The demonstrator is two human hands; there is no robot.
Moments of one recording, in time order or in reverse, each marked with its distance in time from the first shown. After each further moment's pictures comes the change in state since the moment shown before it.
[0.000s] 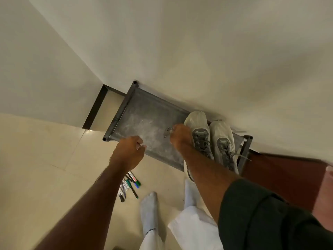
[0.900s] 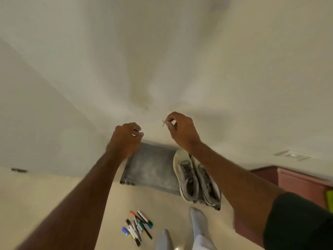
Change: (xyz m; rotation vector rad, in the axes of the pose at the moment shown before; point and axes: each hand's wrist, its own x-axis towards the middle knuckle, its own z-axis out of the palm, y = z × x) left_hand -0.091 0.210 -0.243 0.013 0.301 0.262; right_hand -0.161 -0.038 -0.311 0.624 0.568 -0.498
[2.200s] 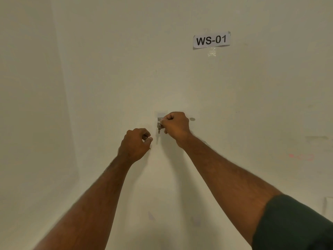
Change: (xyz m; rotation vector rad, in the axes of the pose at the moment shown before) left_hand -0.038 0.364 -0.464 -0.027 0.695 0.645; right_hand 0.151 -0.544 -0.358 0.385 0.440 -0.235
